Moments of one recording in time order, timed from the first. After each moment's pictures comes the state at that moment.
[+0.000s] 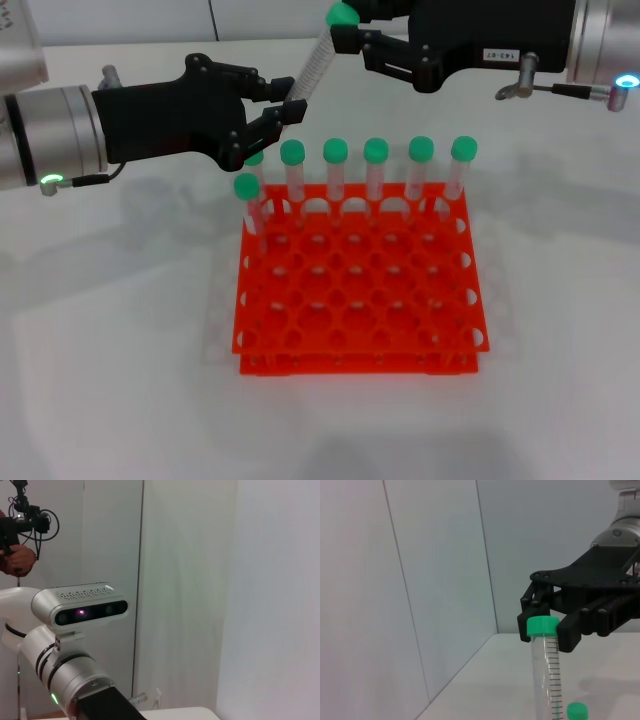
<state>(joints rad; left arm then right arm) -0.60 -2.07 0.96 0.75 1.73 1.39 -1.19 0.60 2.02 -1.25 -0.99 -1.46 -1.26 1.45</state>
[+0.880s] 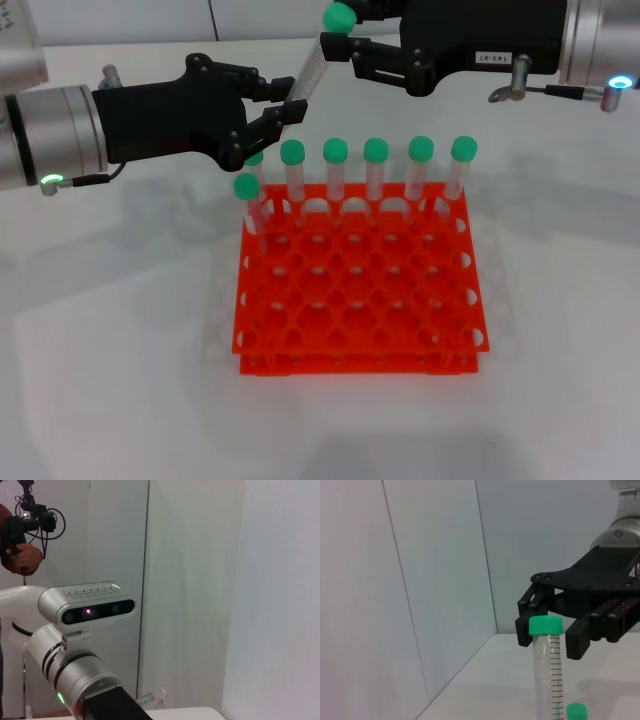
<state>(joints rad) -0.60 -2.07 0.96 0.75 1.73 1.39 -1.19 0.60 2.02 -1.26 -0.99 -1.46 -1.26 1.45</state>
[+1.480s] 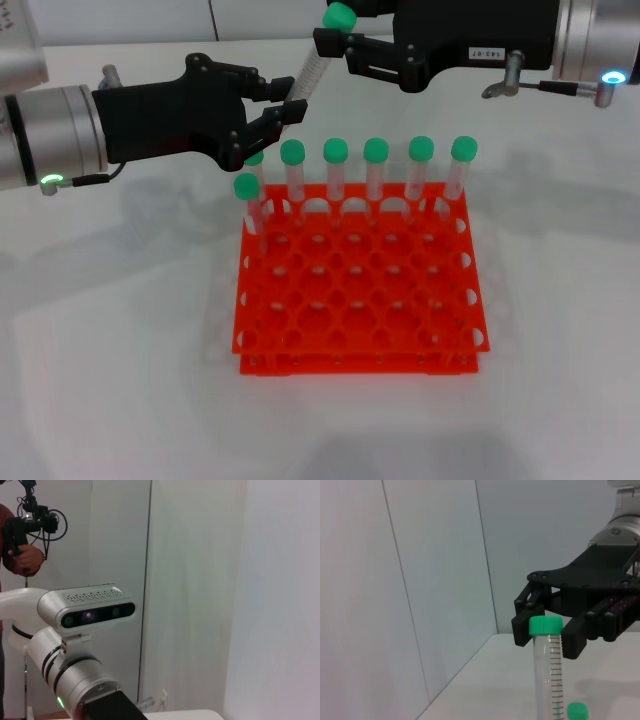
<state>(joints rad) -0.60 -2.07 0.96 0.75 1.73 1.39 -1.19 0.62 2.02 -1.26 -0.98 -1.46 -1.26 1.45</state>
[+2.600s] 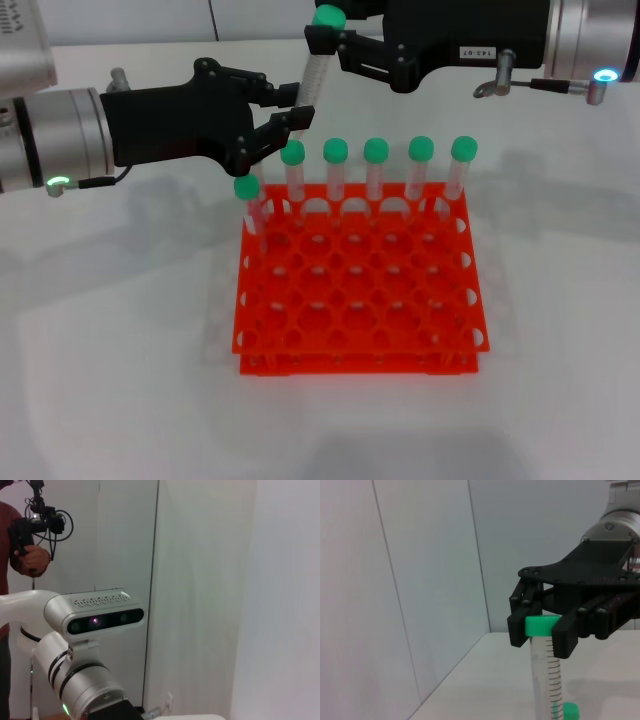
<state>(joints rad) -0.61 -2.07 0.98 0.75 1.73 1.39 -1.20 0.63 2.02 -1.27 -0.99 -1.45 -1.25 1.44</state>
